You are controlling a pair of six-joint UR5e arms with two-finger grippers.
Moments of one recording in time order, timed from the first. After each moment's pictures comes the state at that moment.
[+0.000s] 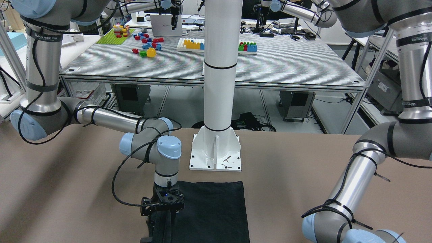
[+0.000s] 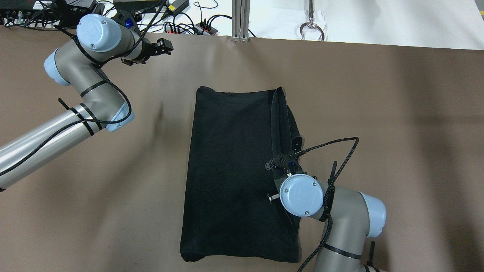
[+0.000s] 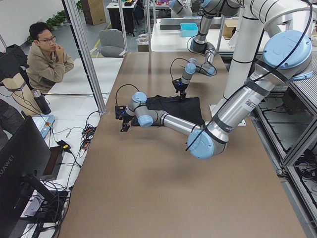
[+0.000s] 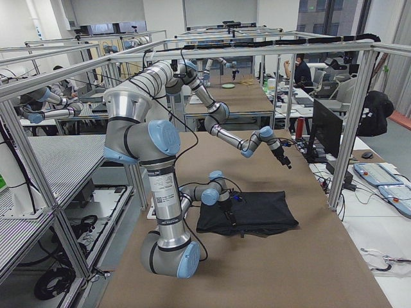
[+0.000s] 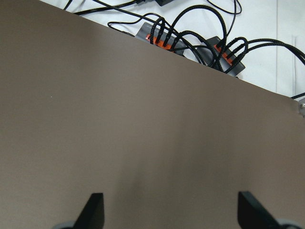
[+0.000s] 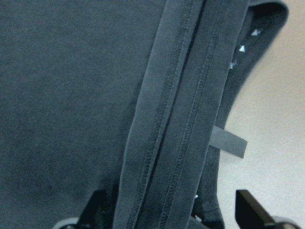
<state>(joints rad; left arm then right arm) -0.95 -2.34 -1.13 -2.26 -1.77 -1.34 0.40 -1.11 1.84 -1.59 1.52 0.91</state>
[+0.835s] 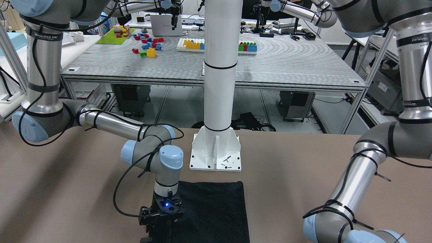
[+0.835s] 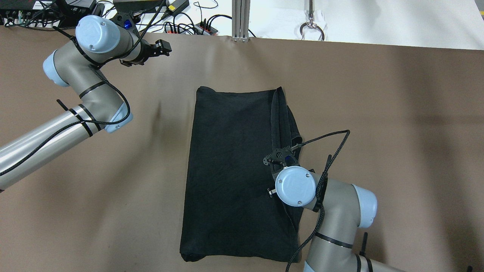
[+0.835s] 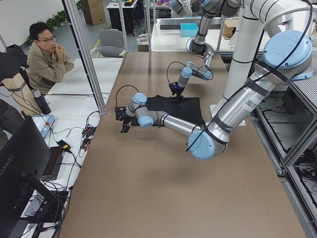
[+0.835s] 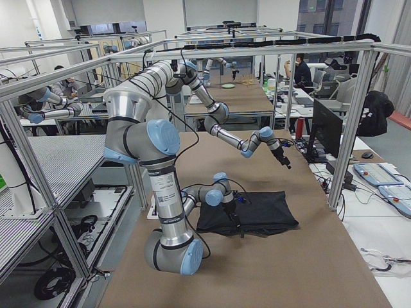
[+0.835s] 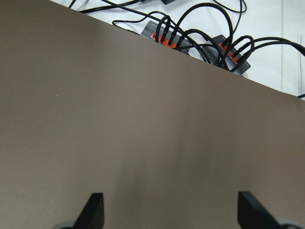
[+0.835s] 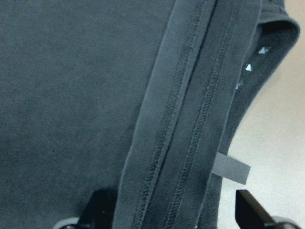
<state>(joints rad) -0.95 -2.33 -1.13 -2.26 -1.77 -1.34 0.42 -1.08 1.76 -1.59 1.52 0.85</state>
